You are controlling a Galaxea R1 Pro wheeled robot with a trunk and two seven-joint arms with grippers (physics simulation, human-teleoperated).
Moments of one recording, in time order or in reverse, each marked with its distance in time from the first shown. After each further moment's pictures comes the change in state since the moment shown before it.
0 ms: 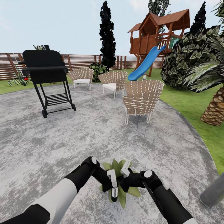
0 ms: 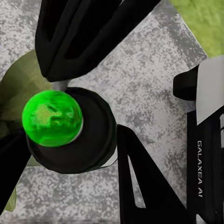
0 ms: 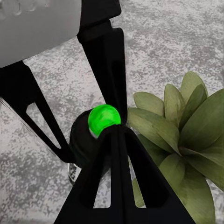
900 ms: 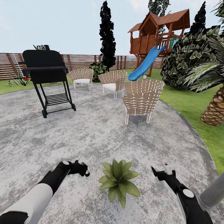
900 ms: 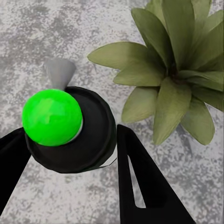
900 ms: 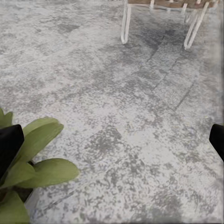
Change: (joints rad) left arm 0.044 0.213 0.267 0.055 0.262 0.024 0.609; right arm 0.023 -0.003 -0.779 0.370 -0.009 -0.656 -0.361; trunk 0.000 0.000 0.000
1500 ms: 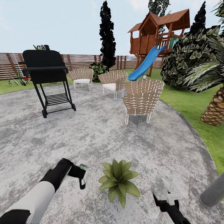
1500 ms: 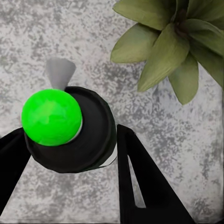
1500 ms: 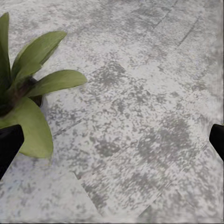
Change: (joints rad) left arm -0.015 -0.025 0.065 -0.021 0.015 0.420 0.011; right arm 0.124 -0.003 -0.008 0.285 0.005 -0.225 -0.127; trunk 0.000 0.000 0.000
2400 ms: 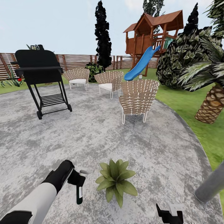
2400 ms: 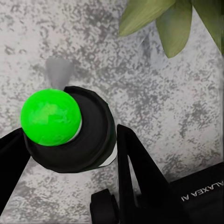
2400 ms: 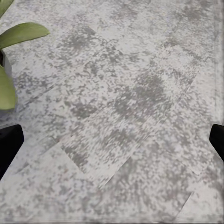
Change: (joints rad) left arm 0.010 -0.019 -0.009 0.015 -0.008 0.234 -0.001; right arm 0.003 -0.006 0.000 0.146 -0.002 -0.026 -0.140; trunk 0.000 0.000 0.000
